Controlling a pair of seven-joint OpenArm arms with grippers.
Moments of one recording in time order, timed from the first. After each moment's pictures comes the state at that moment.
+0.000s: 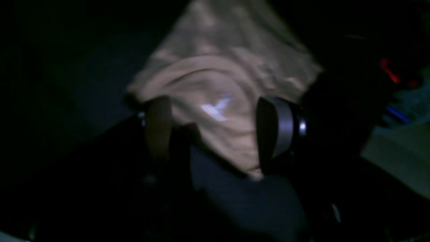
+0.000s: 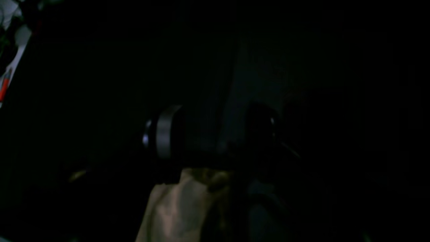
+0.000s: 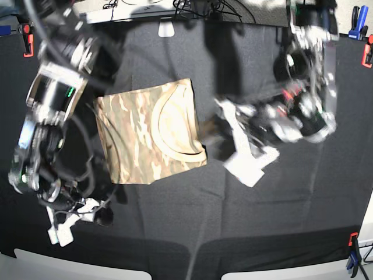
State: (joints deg) left arm -2.5 -5.1 9.9 108.7 -38.7 -32.0 63.6; right arm 31.3 12.7 20.5 66.9 27.4 37.8 -59.5
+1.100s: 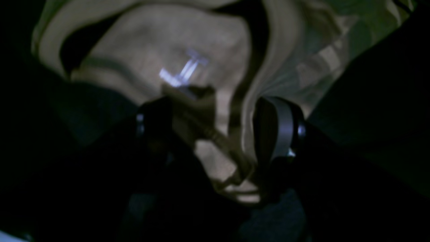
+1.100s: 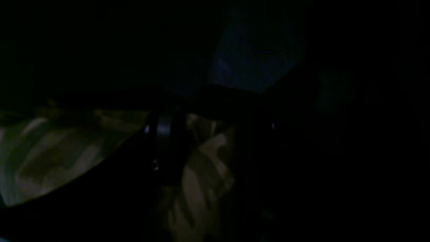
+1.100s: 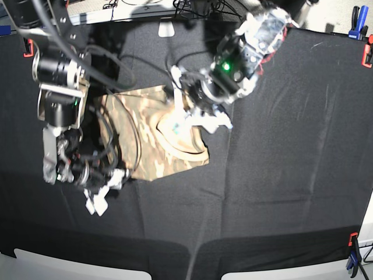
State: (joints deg) left arm 0.0 -4.6 36.2 96.4 -0.5 -6.8 45.9; right arm 33.6 13.3 10.5 39.9 19.8 40.0 -50.7
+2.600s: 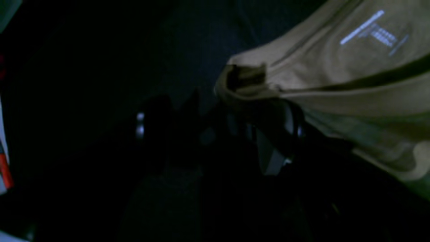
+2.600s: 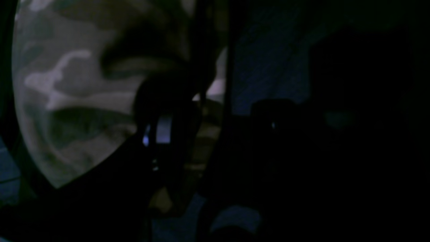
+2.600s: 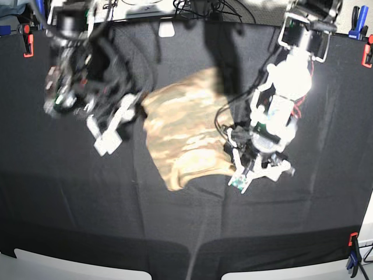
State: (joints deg) left arm -10.7 -6.3 20.0 87.4 11.7 -7.0 45.8; right arm -1.2 9.3 10.7 85.8 33.3 41.0 -65.2
